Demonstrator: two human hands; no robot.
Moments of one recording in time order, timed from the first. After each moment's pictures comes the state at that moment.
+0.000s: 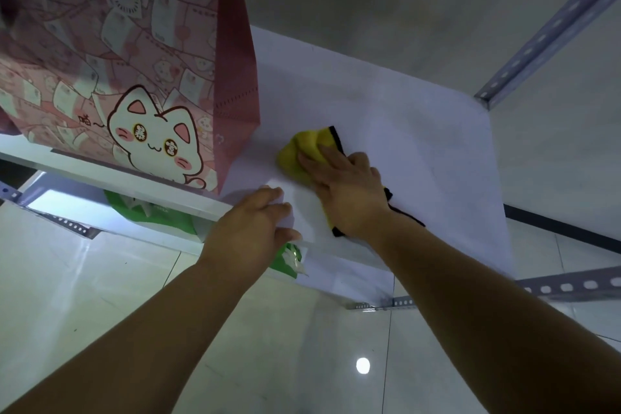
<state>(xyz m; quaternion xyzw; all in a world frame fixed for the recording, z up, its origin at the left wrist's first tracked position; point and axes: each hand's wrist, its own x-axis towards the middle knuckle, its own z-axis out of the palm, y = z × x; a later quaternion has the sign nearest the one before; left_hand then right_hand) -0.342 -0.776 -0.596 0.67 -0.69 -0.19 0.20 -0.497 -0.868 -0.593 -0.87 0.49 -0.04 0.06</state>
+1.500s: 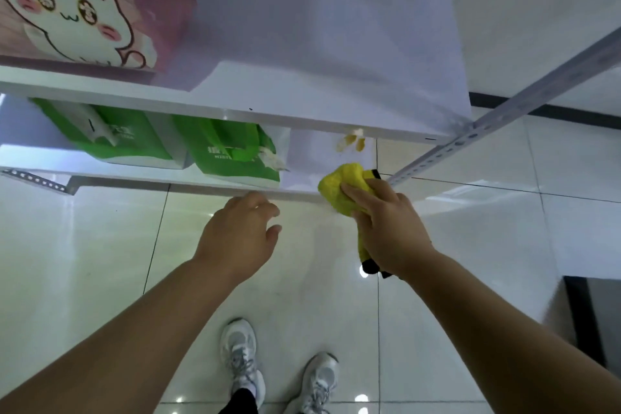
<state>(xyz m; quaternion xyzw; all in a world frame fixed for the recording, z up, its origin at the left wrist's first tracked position) -0.372 -0.647 -0.639 0.64 -0.73 -0.26 0.06 -0.592 -0.654 -0.621 -0.71 0.67 -0.01 0.21</state>
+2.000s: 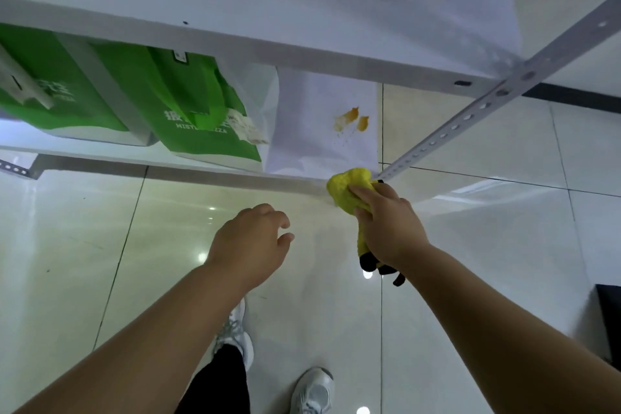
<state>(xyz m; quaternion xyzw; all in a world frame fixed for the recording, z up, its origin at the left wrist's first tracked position) -0.432 -0.639 -0.758 0.64 -0.70 -0.30 0.01 -0.645 -0.662 -0.757 -0.67 0.70 0.02 0.27</state>
